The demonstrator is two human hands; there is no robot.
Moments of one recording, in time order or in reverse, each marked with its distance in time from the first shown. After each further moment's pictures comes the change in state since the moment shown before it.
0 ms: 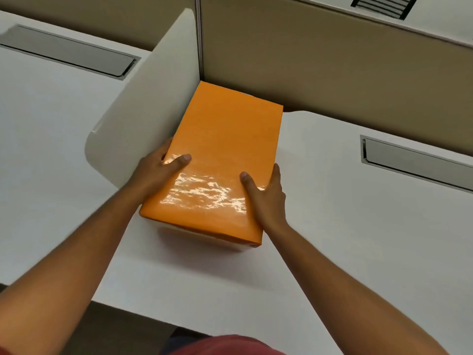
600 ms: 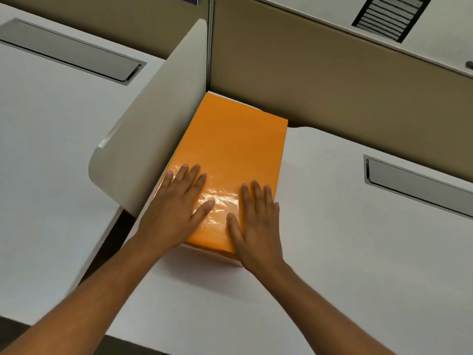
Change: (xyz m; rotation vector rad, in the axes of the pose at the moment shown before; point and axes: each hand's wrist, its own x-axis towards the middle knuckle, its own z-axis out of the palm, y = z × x) left_hand -0.036 -0.004 0.028 0.691 -0.002 0.440; right_hand -0.025 -0.003 0.026 -0.762 -0.088 -0.457
